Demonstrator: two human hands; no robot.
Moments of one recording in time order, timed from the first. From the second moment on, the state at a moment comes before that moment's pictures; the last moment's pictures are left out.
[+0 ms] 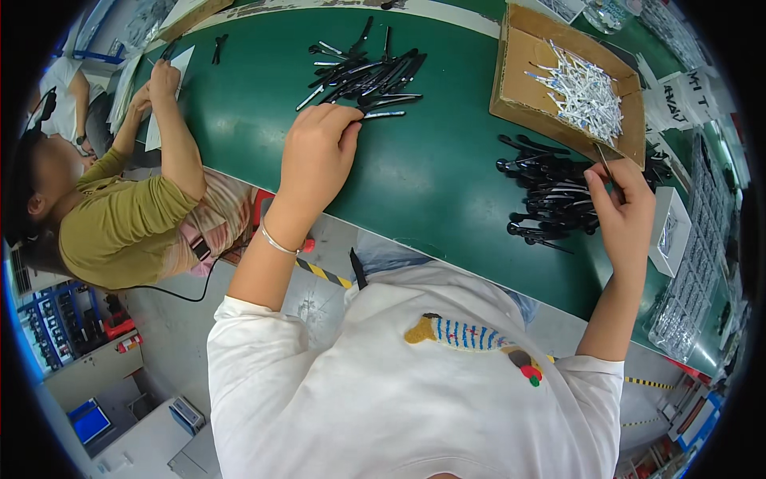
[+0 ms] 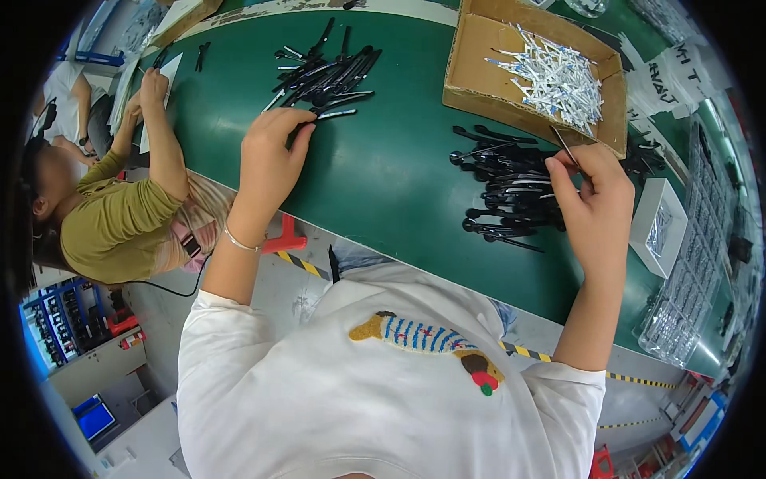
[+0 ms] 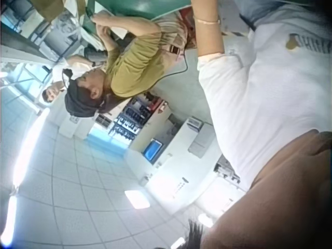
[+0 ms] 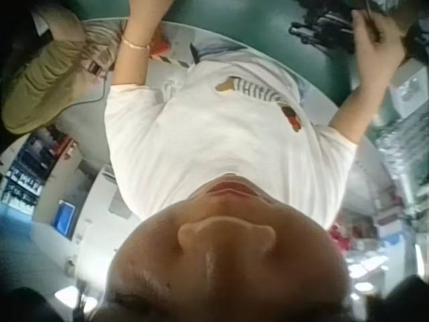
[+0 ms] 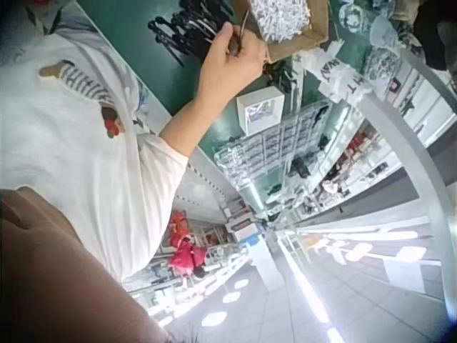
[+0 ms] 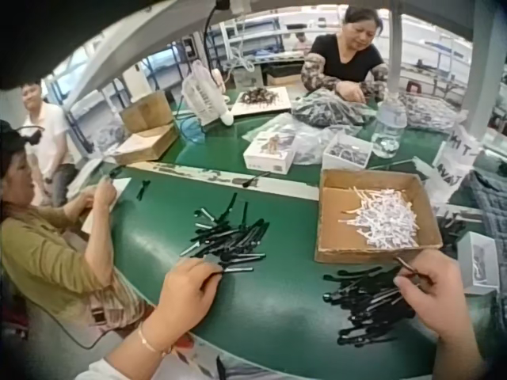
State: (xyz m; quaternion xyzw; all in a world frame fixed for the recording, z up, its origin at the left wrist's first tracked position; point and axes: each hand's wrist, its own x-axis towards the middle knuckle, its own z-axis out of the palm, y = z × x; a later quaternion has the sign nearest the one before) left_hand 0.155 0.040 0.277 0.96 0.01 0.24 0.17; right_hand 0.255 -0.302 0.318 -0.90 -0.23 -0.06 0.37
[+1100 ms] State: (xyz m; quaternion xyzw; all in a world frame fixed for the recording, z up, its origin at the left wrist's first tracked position) left_hand 0.231 -0.107 0.309 0.84 -0.27 0.22 0.42; right_hand 0.252 -0.300 0.315 -0.78 -0.29 -0.06 0.55
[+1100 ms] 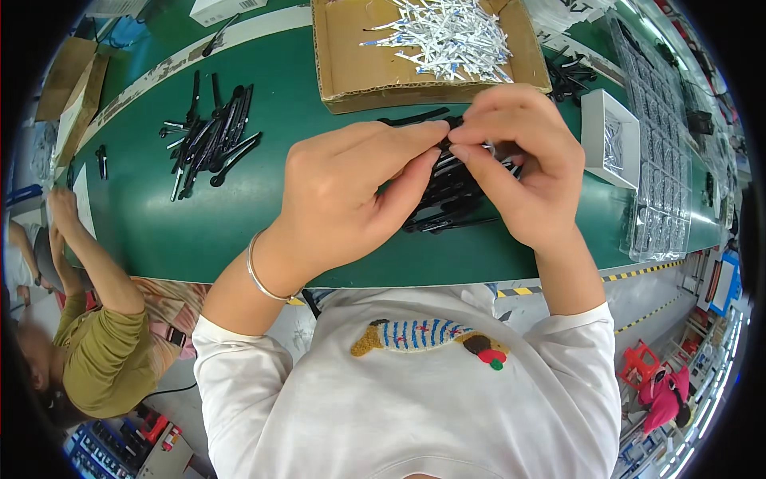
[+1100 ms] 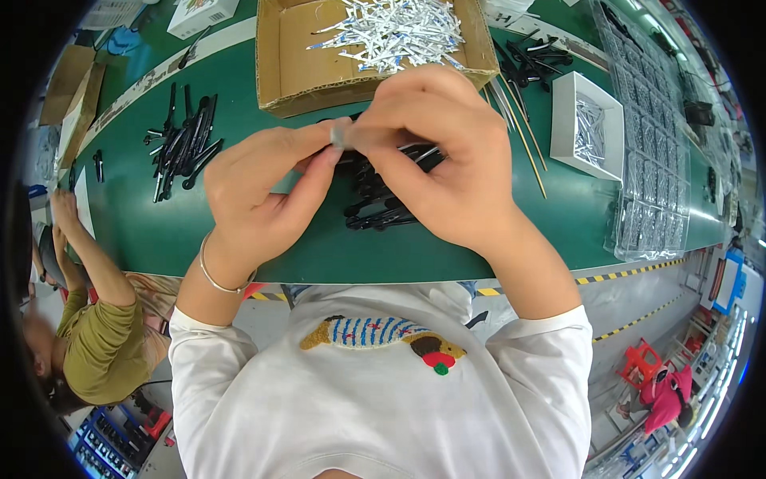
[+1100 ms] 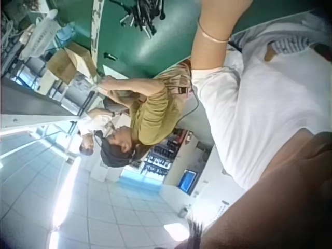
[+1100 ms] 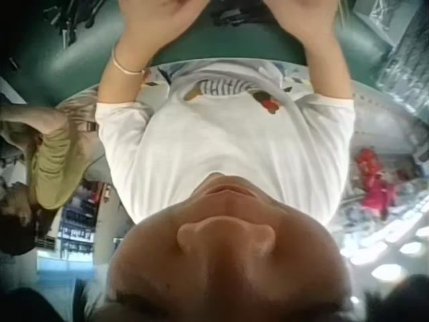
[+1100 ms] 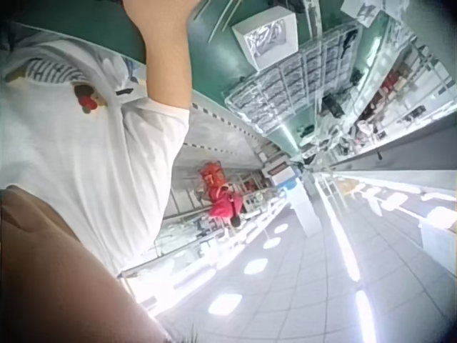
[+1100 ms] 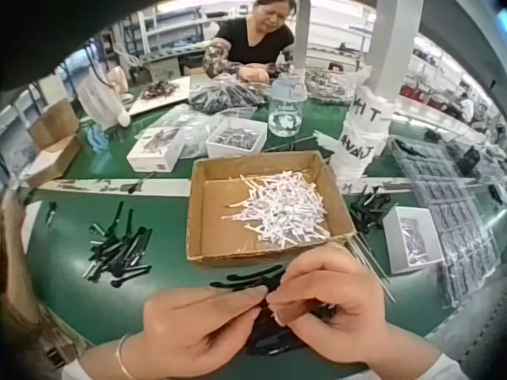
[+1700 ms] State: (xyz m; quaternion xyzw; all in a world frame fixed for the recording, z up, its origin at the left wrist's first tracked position) left_hand 0.230 -0.097 0.312 0.80 -0.23 0.18 0.52; right_hand 0.331 -0.353 0.345 -0.92 -0.17 -0.22 0.28
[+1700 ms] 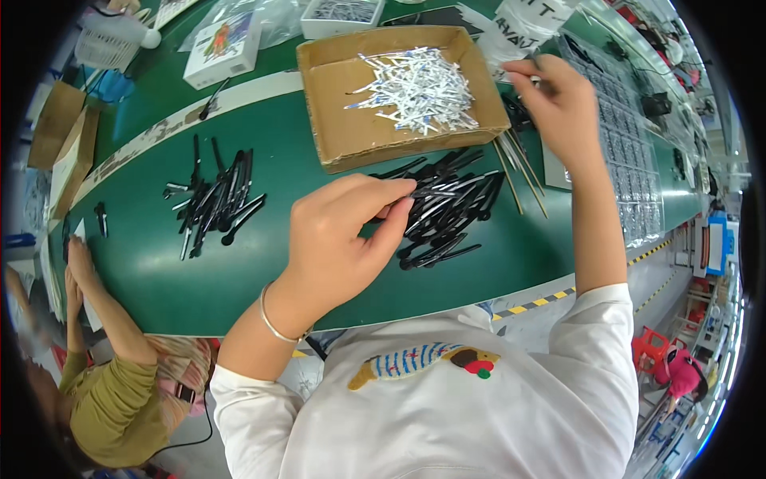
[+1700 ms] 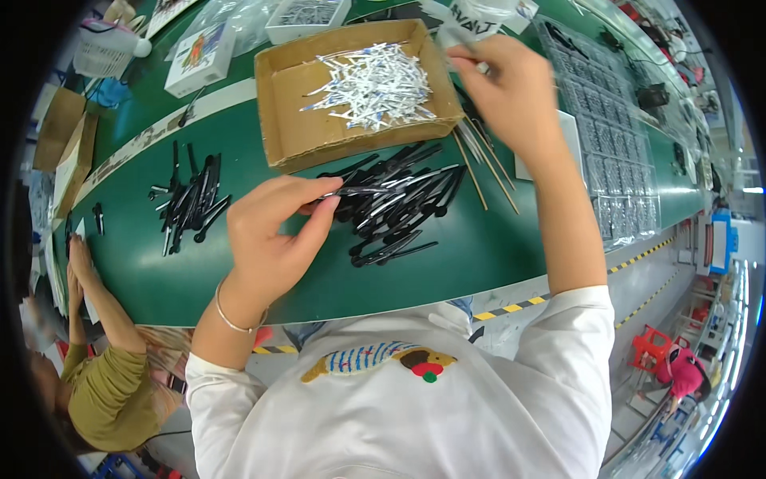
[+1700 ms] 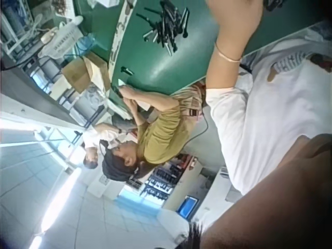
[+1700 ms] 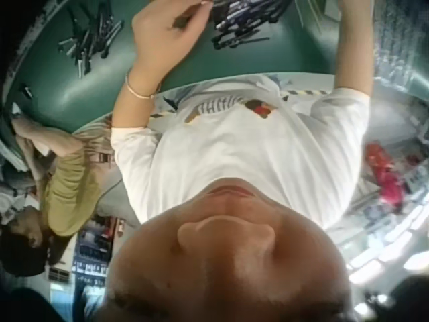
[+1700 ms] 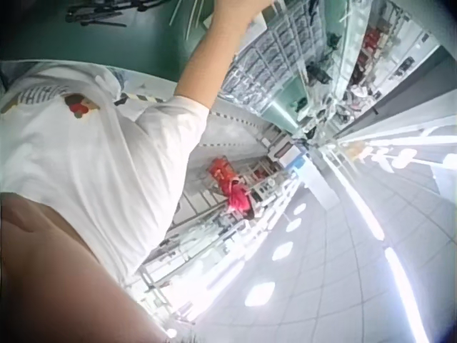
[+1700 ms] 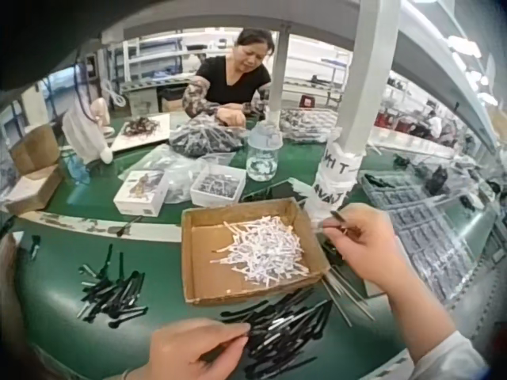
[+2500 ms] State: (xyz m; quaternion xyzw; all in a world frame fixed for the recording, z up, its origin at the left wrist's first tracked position) left_hand 0.223 -0.116 0.313 0.85 -0.21 0.10 0.47; right_hand 0.286 -0.495 0.325 -0.97 0.05 -0.06 0.22
